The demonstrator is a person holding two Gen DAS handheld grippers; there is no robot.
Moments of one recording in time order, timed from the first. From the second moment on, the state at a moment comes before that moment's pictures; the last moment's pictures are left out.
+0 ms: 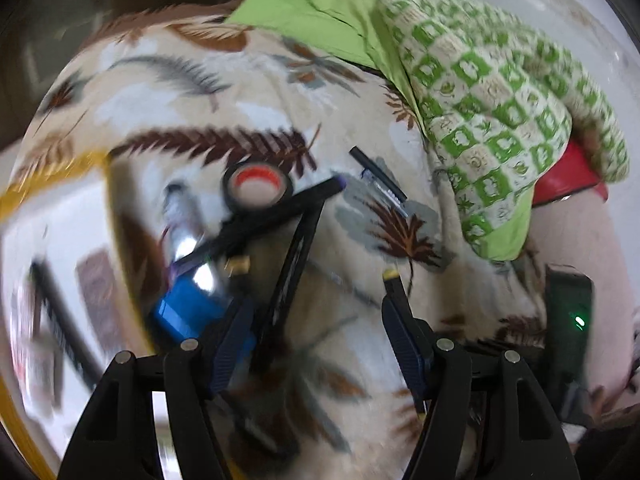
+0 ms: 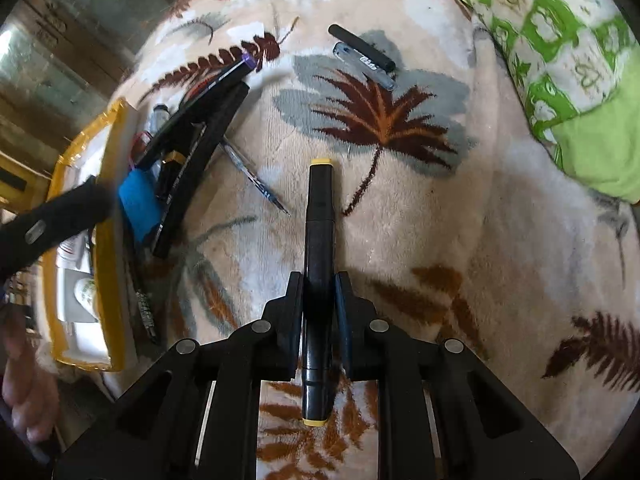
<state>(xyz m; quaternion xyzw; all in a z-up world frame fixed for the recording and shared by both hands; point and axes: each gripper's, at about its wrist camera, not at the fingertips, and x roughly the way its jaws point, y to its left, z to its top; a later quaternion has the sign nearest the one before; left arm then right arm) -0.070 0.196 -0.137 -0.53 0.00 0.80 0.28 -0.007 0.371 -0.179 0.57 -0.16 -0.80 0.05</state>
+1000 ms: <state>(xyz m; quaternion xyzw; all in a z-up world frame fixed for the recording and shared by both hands) -0.031 0.168 -0.156 -0.59 -0.11 0.75 0.29 -0.006 0.363 -0.174 0.54 -0.22 -0.81 0.08</state>
